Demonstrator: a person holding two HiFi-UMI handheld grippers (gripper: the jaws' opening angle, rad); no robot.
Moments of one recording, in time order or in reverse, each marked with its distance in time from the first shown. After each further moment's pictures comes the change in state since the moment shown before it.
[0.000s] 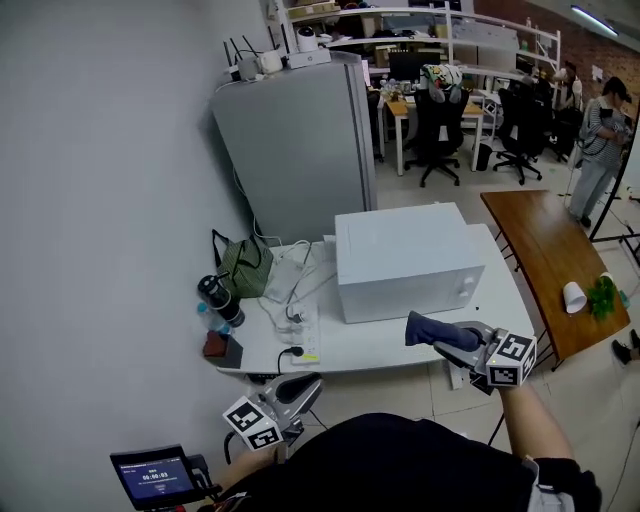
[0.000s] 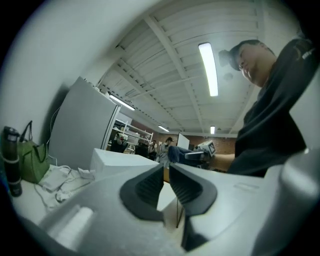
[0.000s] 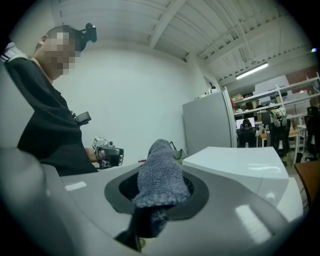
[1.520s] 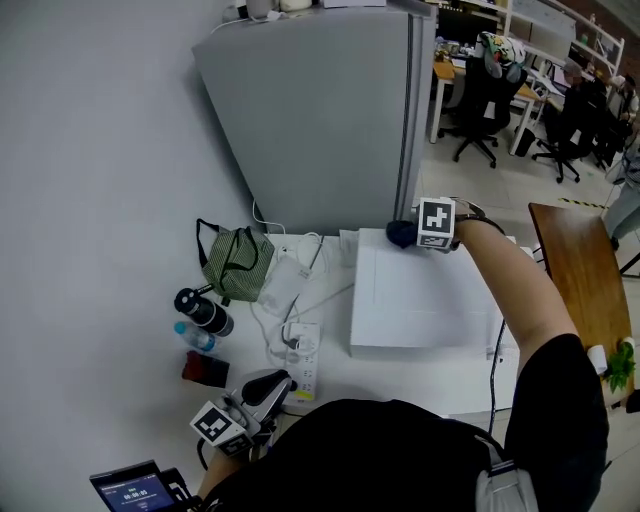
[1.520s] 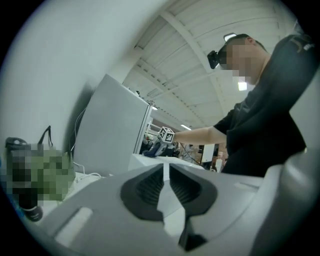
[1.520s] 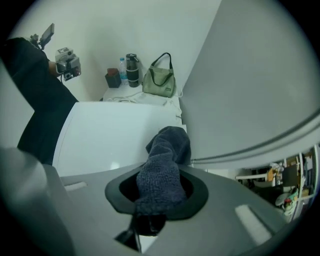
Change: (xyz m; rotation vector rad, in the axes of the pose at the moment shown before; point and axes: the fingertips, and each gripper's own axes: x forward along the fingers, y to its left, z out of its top) left arm 0.032 0.215 0.015 -0.044 -0.001 0.254; right arm 0.312 -0.391 -0.026 -0.636 1.168 0.197
